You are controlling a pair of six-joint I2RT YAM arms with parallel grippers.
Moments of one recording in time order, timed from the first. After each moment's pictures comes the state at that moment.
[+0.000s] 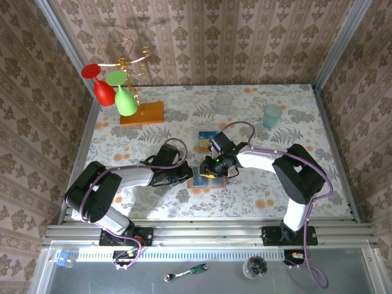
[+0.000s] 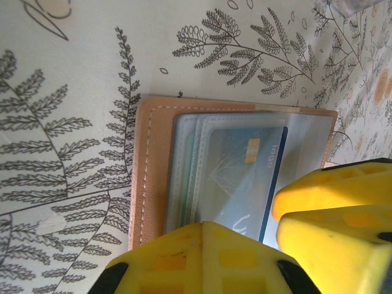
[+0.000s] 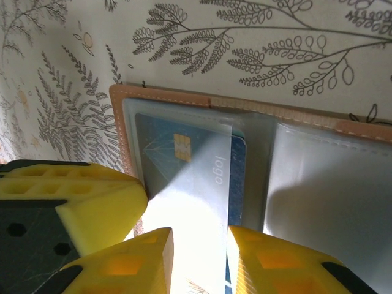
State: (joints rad) left arm -0.66 1.54 0.59 0.04 0.44 -0.96; right arm 0.66 1.80 1.01 -0.31 -0.44 0.80
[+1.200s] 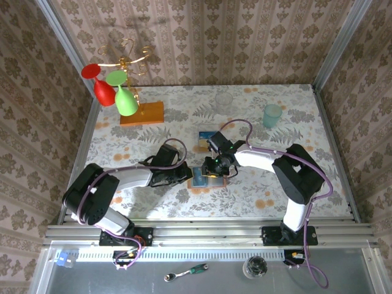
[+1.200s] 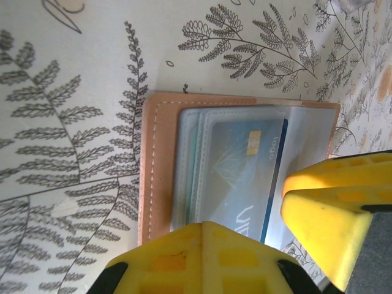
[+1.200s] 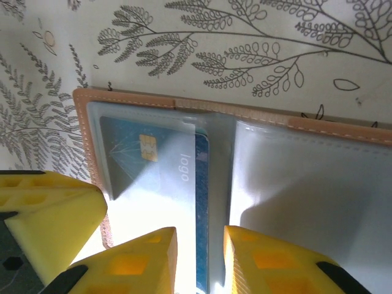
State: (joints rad) left arm -0.66 1.51 0.59 -0.01 0.42 -0.93; right arm 0.67 1.79 1.06 -0.43 -0.34 0.74
